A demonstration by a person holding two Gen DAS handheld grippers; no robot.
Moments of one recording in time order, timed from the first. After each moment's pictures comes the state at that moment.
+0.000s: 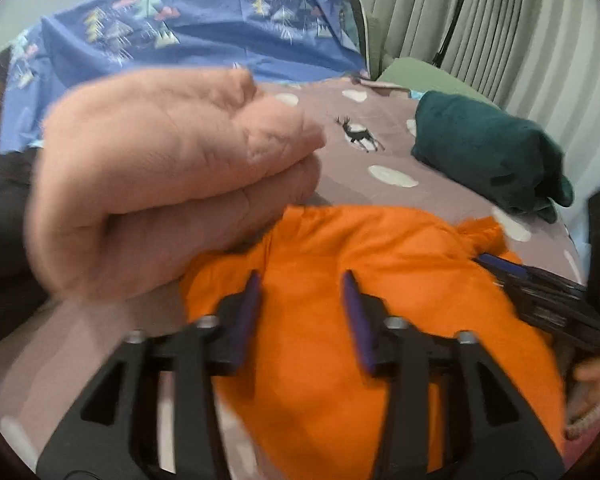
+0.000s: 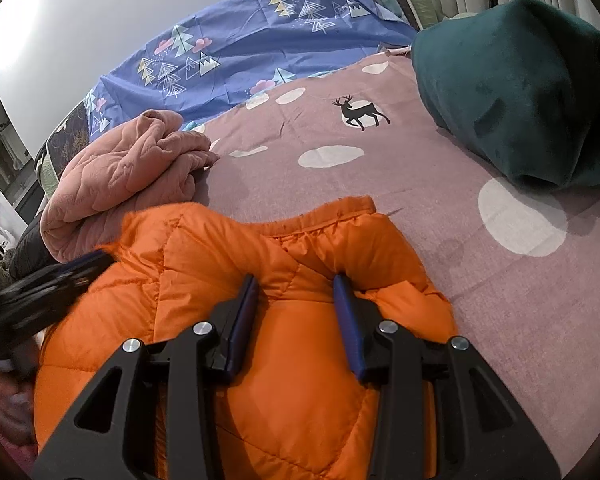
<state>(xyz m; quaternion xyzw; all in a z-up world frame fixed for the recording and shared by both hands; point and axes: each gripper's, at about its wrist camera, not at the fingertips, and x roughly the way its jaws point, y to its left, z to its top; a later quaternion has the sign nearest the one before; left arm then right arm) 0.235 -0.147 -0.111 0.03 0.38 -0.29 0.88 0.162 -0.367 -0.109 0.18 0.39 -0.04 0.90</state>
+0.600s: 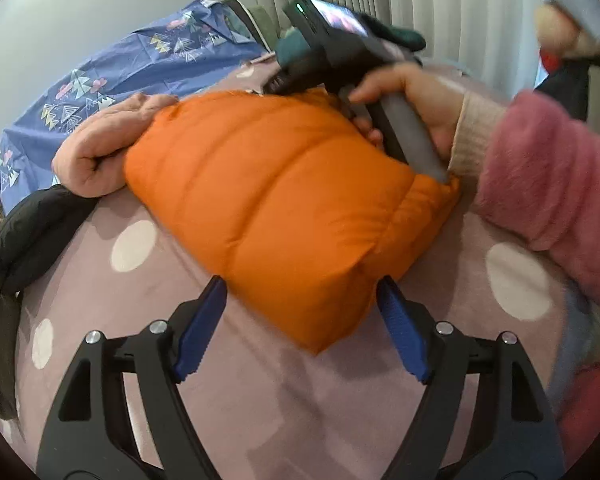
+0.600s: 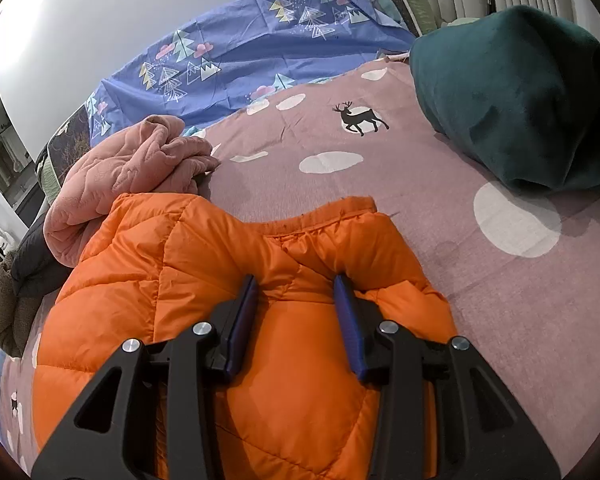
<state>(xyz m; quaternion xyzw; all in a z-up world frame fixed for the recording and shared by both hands) -0.010 -0.144 -0.140 0.23 0.32 -0.34 0.85 0.156 -0.367 -0.106 0.18 0.38 -0.04 0.91</state>
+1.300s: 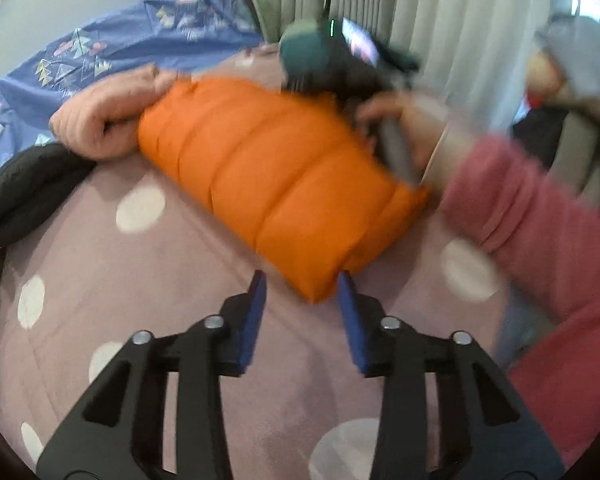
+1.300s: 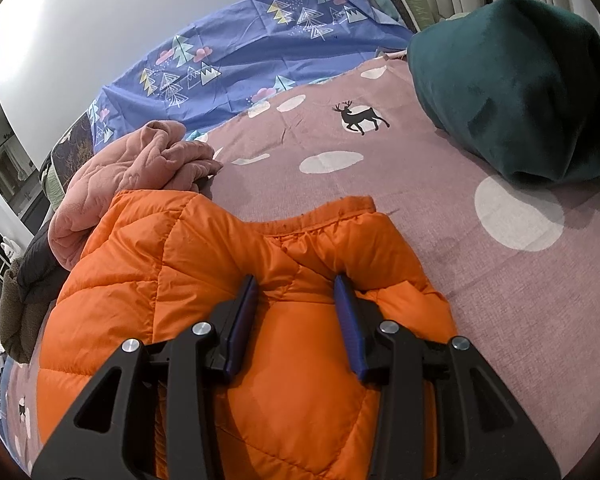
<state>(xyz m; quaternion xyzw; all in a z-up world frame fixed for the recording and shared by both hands) 0.000 -0.074 -0.095 0.13 0.36 -0.40 0.83 0.153 -0.368 -0.108 0.19 0.38 -0.03 0.91</state>
